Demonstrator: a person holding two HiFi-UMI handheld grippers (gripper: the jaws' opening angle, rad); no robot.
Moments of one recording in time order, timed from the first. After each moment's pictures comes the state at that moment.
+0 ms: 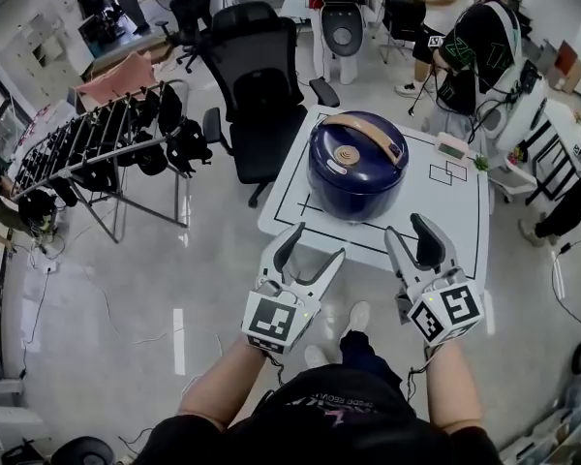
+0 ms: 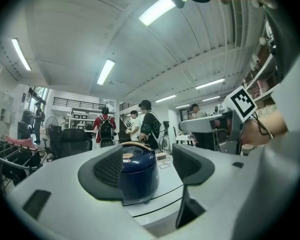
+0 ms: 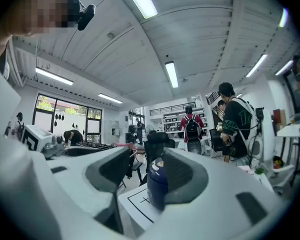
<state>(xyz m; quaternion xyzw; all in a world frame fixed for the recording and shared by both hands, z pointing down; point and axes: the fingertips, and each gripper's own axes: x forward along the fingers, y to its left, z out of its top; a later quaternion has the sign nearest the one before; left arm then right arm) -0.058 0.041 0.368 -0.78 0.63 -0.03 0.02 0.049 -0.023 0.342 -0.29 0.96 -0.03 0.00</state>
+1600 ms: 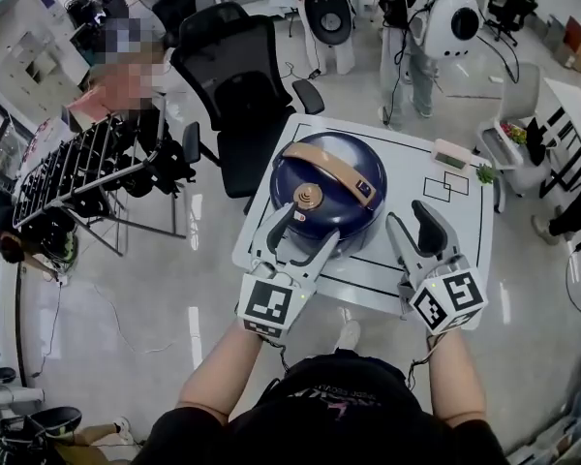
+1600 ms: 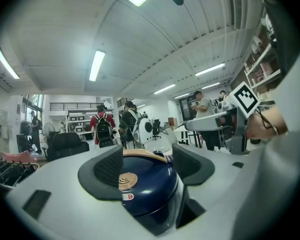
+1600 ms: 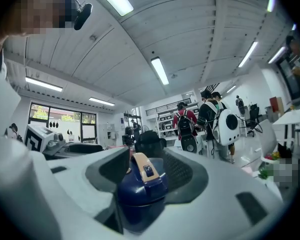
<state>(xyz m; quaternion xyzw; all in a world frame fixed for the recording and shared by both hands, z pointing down) -0.044 -0.149 0.374 -0.77 0.63 -0.09 0.03 0.078 -0.209 0.366 -0.29 0.95 -0.08 0.02</state>
